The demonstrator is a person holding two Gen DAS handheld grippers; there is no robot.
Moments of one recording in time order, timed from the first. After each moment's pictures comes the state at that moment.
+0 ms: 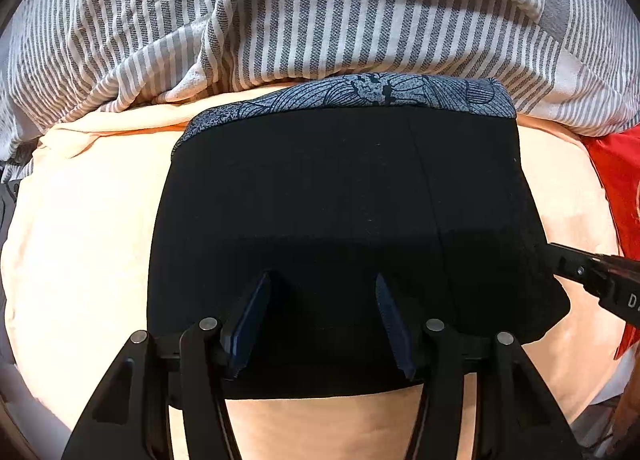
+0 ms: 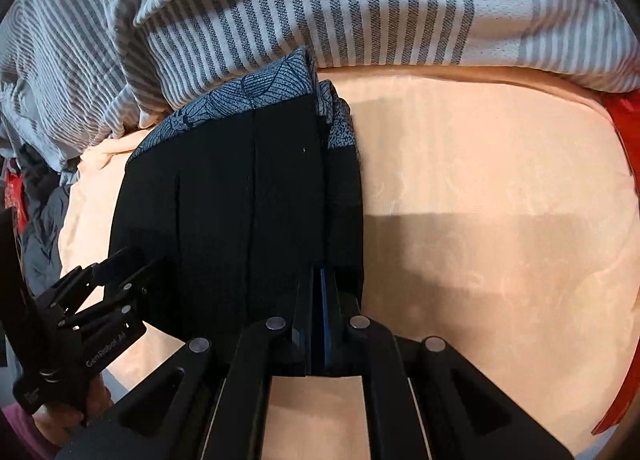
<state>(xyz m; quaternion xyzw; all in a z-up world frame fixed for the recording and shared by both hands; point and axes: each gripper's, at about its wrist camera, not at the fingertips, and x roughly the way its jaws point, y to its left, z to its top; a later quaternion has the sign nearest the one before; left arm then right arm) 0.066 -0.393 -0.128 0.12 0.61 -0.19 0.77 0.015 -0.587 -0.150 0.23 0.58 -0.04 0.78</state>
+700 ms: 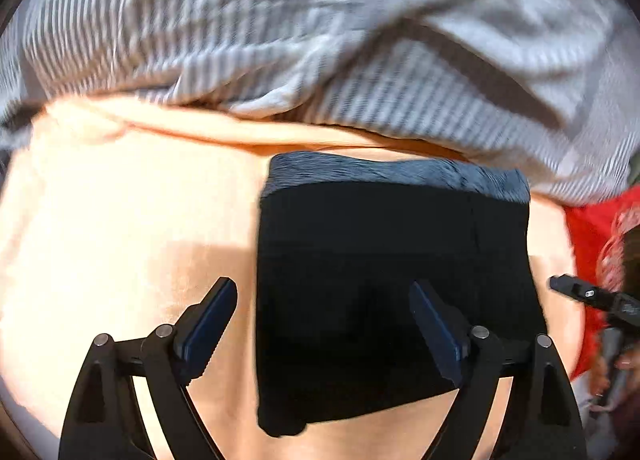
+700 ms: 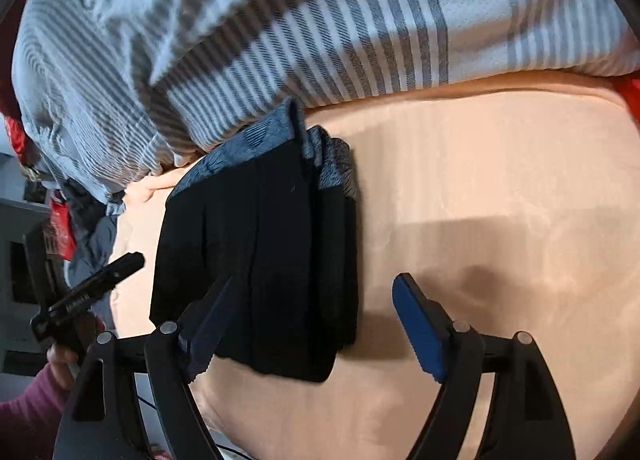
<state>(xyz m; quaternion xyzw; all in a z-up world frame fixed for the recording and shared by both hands) 0.143 -0.294 -0.106 -0.01 0.63 -0.21 0.75 0.015 -0.638 -0.147 0.32 0.54 0.03 0.78</state>
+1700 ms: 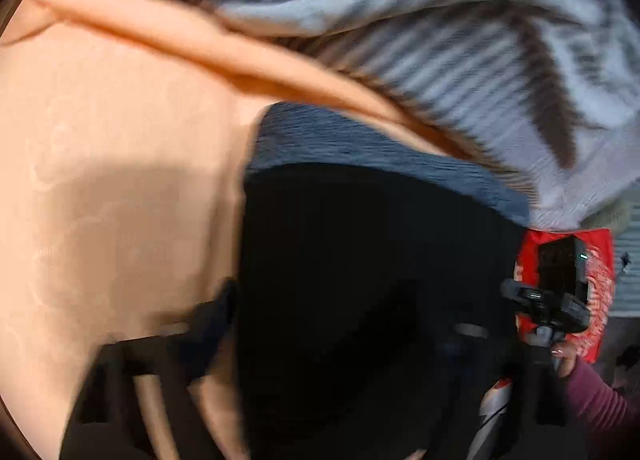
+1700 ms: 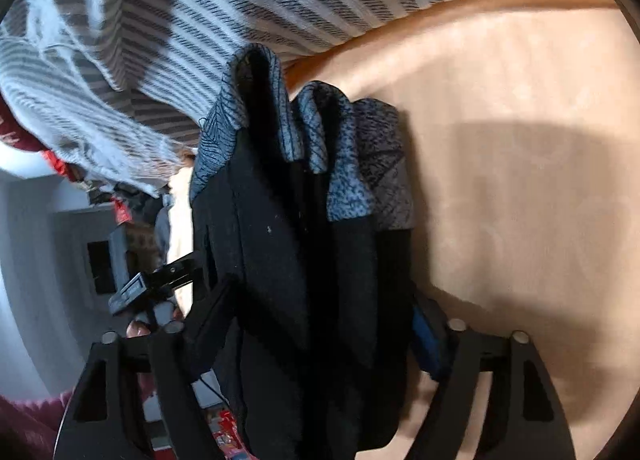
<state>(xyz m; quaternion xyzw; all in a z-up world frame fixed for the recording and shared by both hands) 0.176 -0.288 -0.196 -0.14 0.68 -0.27 0.66 0.058 -0.639 -0.226 0.44 0.56 0.14 0.69</state>
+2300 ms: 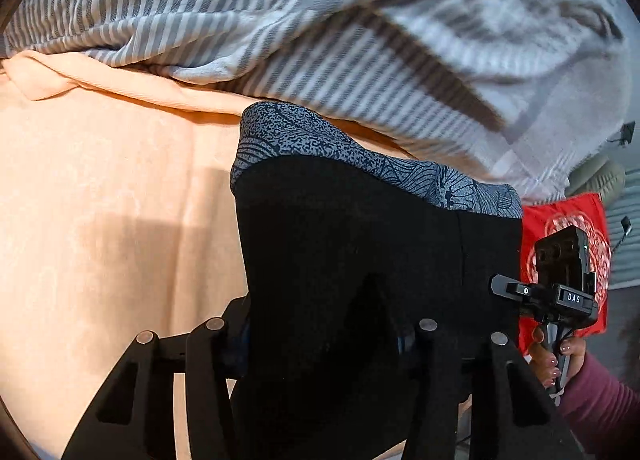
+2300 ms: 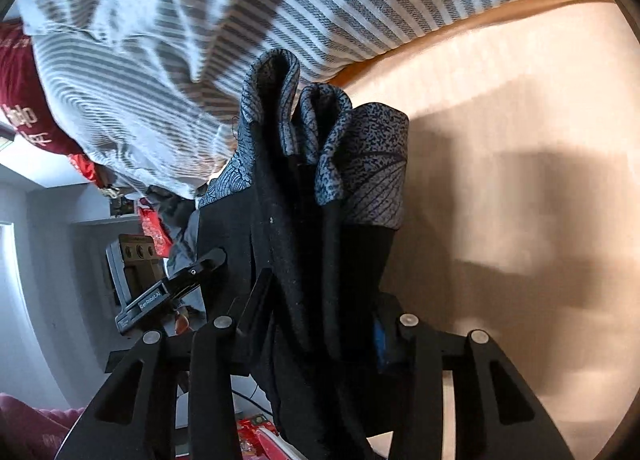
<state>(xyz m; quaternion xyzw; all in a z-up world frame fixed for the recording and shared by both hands) 0.121 -0.319 -0.107 -0.10 0.65 -0.29 0.70 -0.007 -0.645 -0.162 0.47 0.52 0.16 0.69</state>
